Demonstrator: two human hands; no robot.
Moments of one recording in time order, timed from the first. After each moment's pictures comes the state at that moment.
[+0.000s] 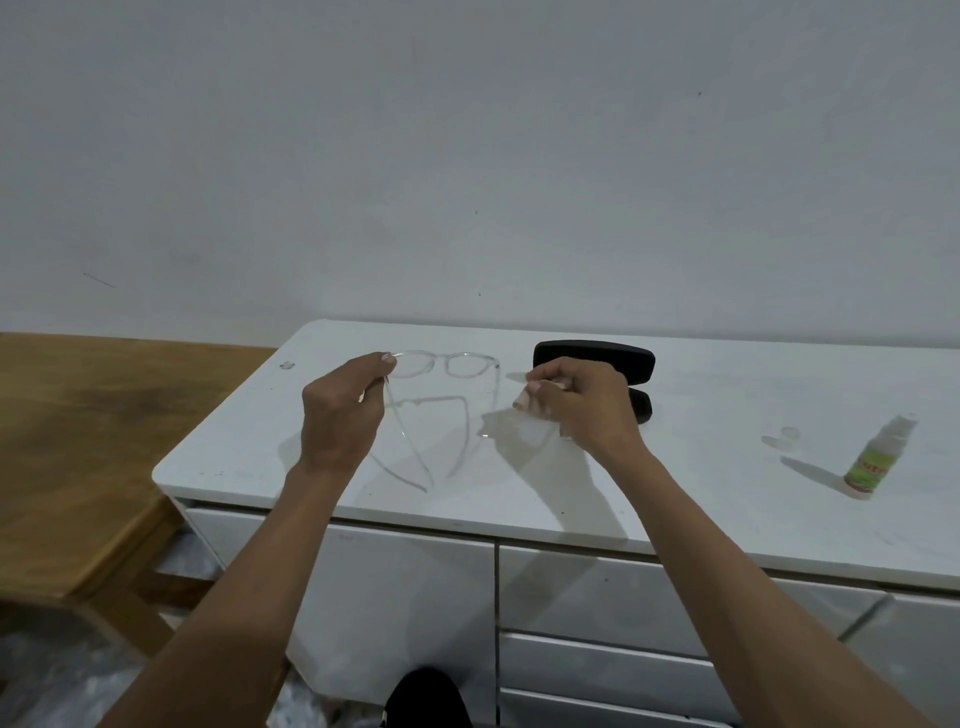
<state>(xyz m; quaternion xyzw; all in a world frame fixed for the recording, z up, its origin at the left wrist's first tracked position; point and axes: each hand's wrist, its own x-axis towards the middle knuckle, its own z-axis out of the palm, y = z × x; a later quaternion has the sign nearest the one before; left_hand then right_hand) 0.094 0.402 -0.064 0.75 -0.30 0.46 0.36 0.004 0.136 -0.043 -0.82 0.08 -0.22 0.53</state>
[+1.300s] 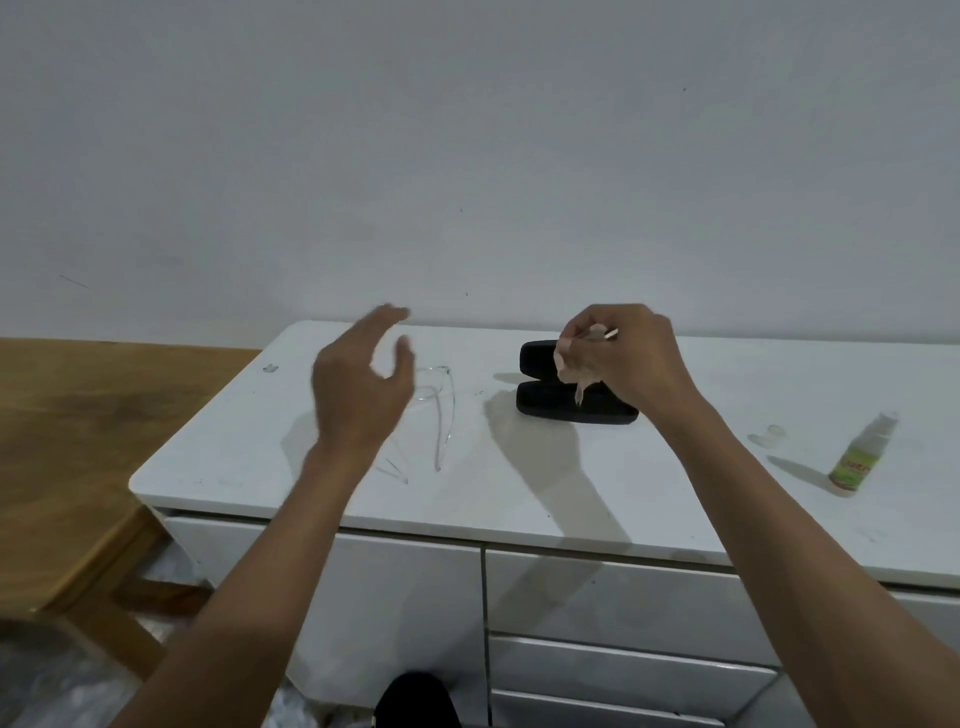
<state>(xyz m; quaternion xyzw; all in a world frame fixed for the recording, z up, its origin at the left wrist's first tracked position) 0.067 0.357 -0.019 0.79 -0.23 0.40 0.40 -0.011 0.096 0.021 -0.87 0.10 -0.23 0.43</state>
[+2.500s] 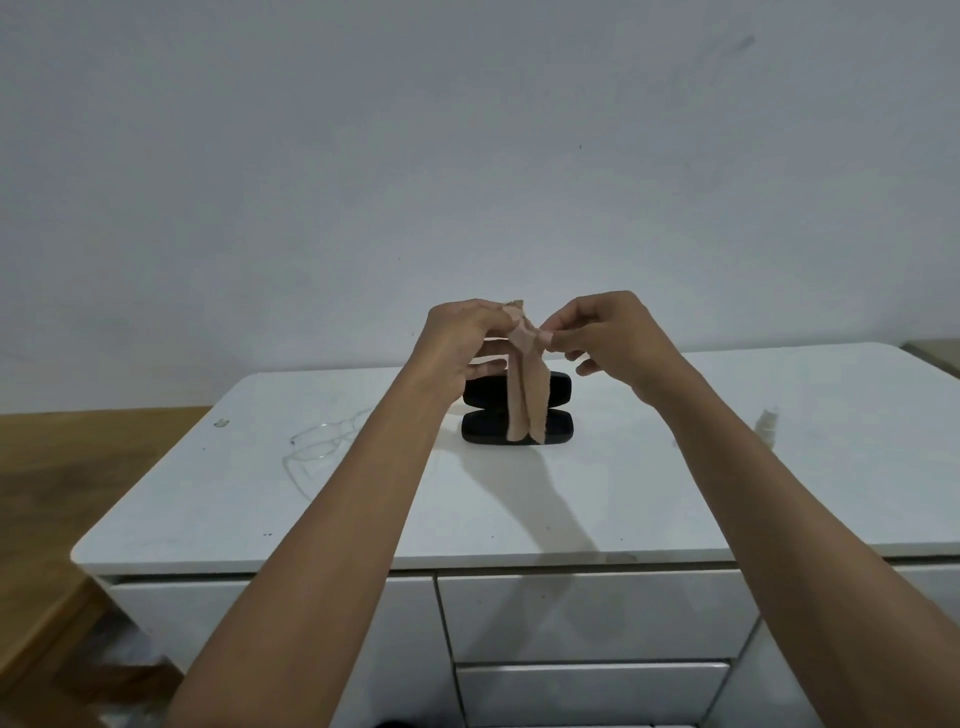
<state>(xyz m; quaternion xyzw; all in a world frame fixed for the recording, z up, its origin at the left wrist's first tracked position) 0.018 0.218 0.087 0.70 -0.15 -0.15 0.68 -0.055 0.052 0.076 -0.83 0.09 -0.19 0.51</state>
